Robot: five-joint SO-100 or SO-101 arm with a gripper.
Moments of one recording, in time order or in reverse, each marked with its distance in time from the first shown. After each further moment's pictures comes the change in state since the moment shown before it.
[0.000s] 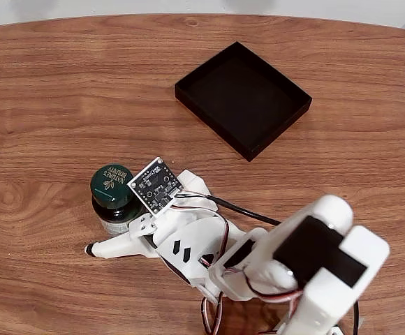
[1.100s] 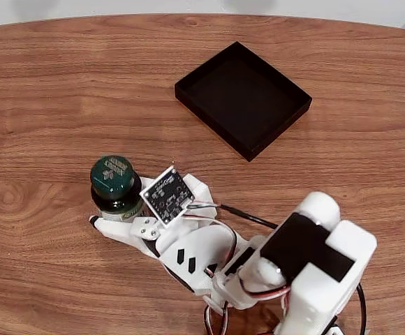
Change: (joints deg) arm -1.4 -2.3 4.0 -12.8 -3.2
